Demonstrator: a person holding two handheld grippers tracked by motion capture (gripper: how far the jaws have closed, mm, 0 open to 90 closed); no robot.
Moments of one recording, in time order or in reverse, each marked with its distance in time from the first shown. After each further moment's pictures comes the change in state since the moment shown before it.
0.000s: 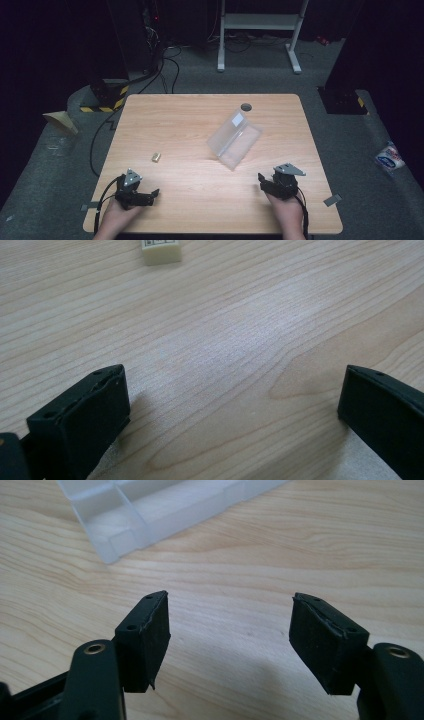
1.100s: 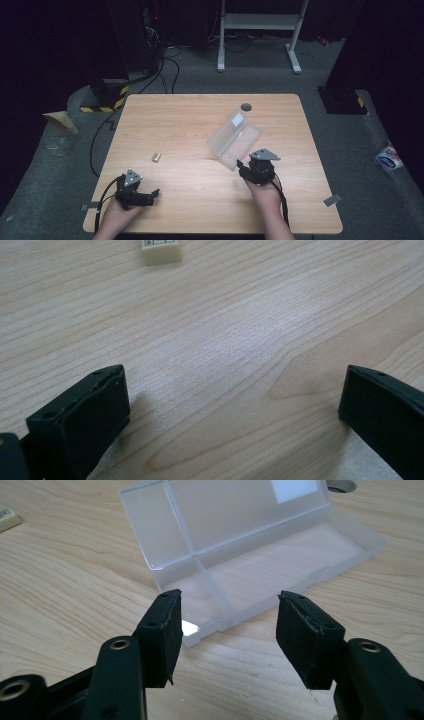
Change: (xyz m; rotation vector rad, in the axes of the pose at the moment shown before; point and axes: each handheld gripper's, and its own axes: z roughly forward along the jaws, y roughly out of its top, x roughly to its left) left arm 0.000 0.000 0.000 0.002 0.003 0.001; right arm 0.054 0.052 0.022 -0.049 0.074 -0.076
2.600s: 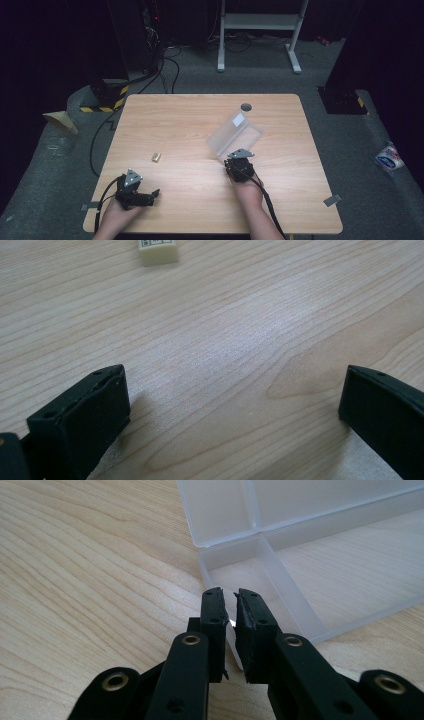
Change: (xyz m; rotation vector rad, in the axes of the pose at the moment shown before) left arm -0.001 0.000 0.000 0.001 -0.009 0.002; right arm 0.035 -0.003 0.057 0.099 0.054 -0.077
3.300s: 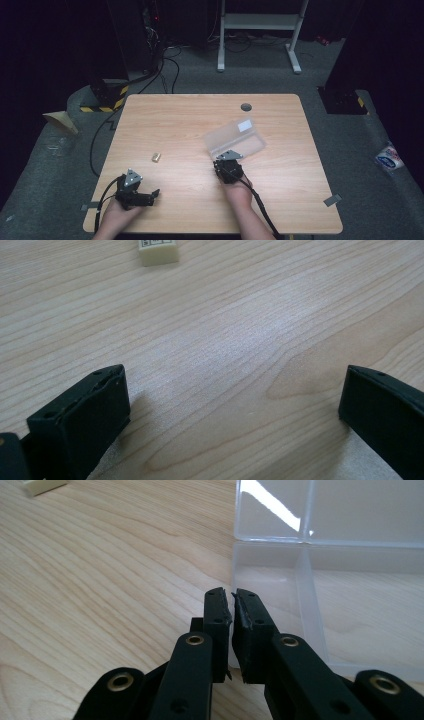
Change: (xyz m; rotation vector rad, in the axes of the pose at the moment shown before) left arm 0.000 0.000 0.000 0.000 0.000 0.000; right arm 0.030 0.005 0.015 -0.030 0.058 -0.019
